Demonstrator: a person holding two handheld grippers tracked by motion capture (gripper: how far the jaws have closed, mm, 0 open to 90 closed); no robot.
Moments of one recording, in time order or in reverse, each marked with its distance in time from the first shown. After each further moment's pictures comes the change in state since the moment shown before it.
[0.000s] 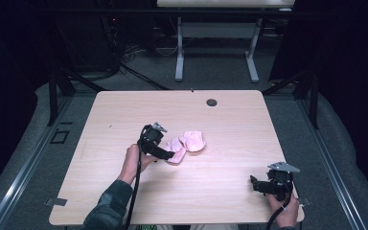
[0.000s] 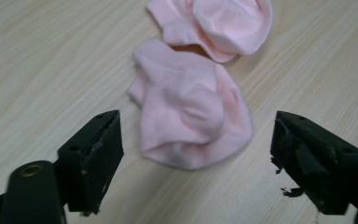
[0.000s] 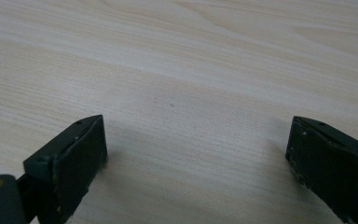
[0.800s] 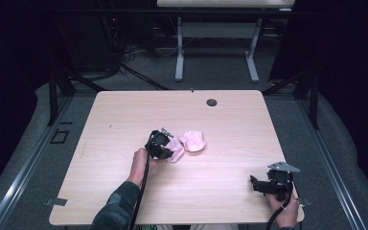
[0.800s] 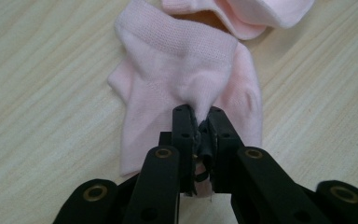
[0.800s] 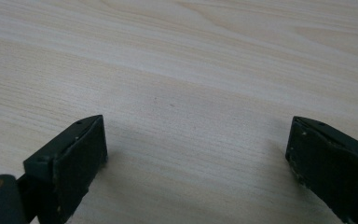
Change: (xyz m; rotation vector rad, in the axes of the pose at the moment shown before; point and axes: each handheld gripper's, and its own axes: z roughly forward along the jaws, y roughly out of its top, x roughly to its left) left arm -0.001 -0.008 0.036 0.067 0.066 -0.006; right arm 0.000 0.000 0.000 -0.001 0.003 0.000
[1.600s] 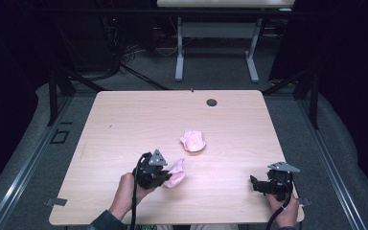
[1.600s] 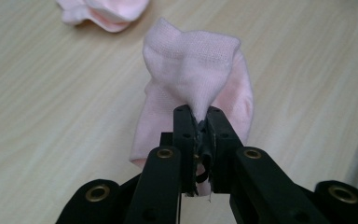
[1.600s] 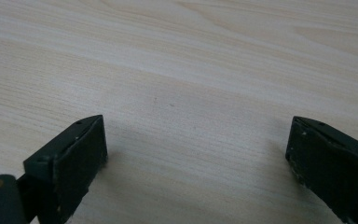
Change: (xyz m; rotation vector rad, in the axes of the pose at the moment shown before) left arm -0.084 -0.058 -0.091 -0.114 -0.104 0.154; right arm 0.000 0.000 0.000 0.000 -0.002 0.001
